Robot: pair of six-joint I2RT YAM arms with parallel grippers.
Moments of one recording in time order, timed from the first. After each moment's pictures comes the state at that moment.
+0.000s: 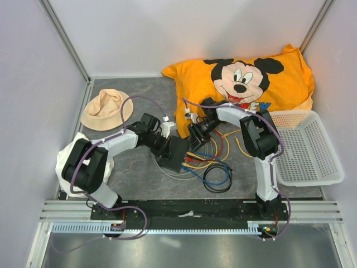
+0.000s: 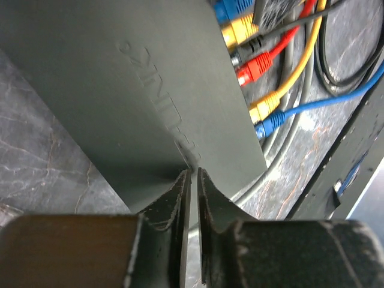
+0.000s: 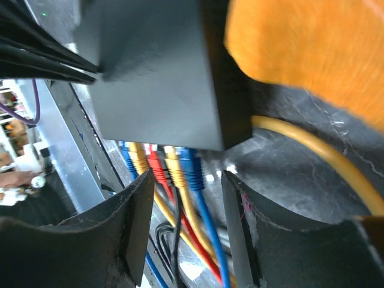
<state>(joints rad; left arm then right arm) -0.46 1.59 0.86 -0.39 0.60 0.12 0.45 2.14 1.52 -0.84 -0.84 -0.19</state>
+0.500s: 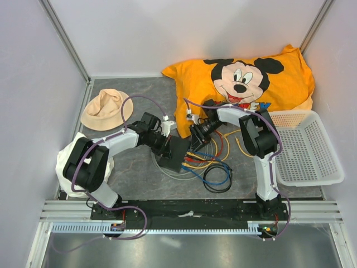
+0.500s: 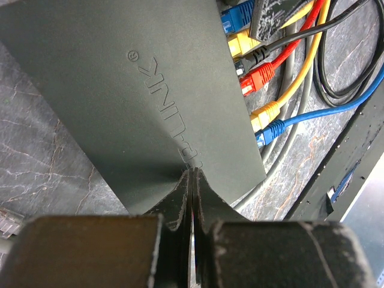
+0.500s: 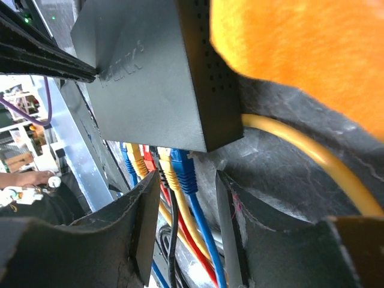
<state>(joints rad) -0.46 1.61 0.88 -0.38 0.60 0.07 0.44 2.18 1.50 -0.82 -0.88 -0.17</state>
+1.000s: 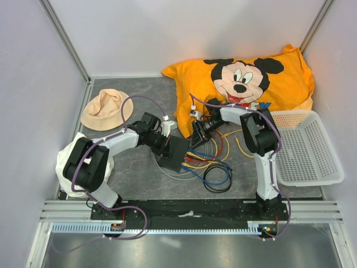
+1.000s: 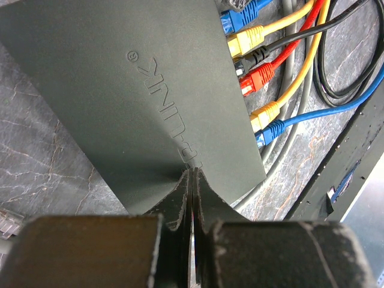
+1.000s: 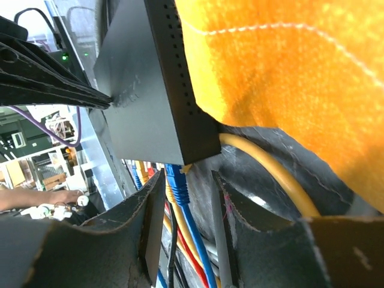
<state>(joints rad) -0.46 1.61 0.88 -0.38 0.60 0.07 0.39 2.21 1.48 -0.70 -0.97 -0.05</state>
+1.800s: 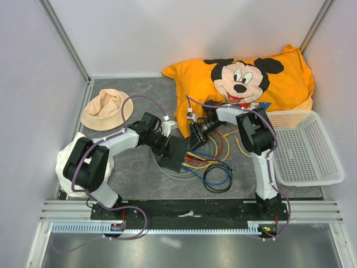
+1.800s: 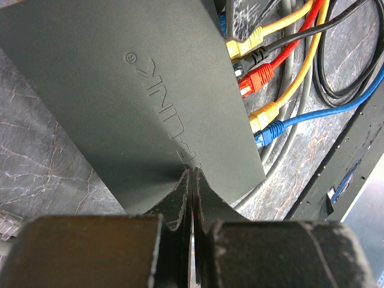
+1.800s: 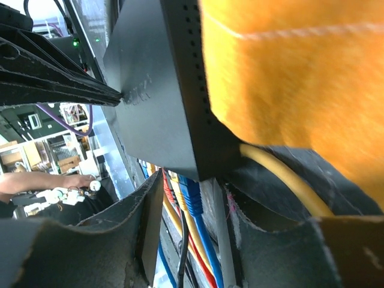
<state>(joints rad) -0.47 1.61 0.88 -0.38 0.60 0.07 0.41 2.26 1.53 -0.78 -1.02 -0.08</state>
